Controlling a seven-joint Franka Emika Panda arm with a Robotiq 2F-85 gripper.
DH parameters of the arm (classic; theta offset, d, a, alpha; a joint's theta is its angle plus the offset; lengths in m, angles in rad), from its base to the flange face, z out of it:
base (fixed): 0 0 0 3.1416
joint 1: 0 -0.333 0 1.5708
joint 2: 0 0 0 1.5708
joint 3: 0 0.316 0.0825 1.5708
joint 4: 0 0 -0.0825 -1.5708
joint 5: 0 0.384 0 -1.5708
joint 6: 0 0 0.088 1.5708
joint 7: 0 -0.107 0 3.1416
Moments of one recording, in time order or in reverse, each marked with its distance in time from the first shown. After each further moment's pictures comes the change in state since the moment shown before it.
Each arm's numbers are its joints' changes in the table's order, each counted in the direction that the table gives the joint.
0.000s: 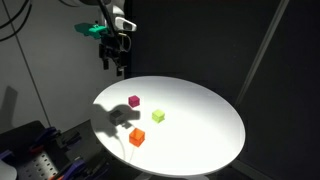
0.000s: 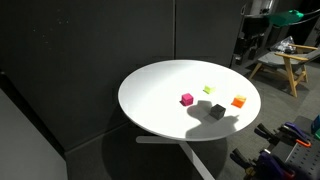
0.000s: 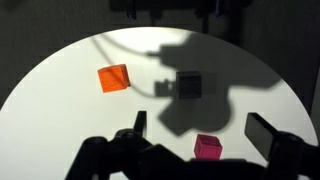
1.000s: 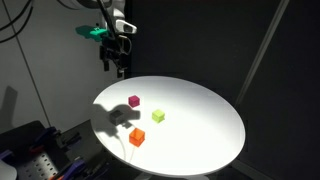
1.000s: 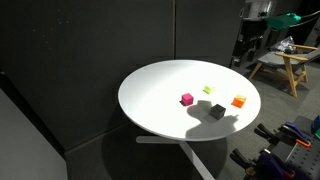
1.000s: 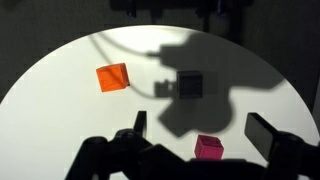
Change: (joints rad) arm -0.001 0.018 0.002 -0.008 -0.001 -0.028 0.000
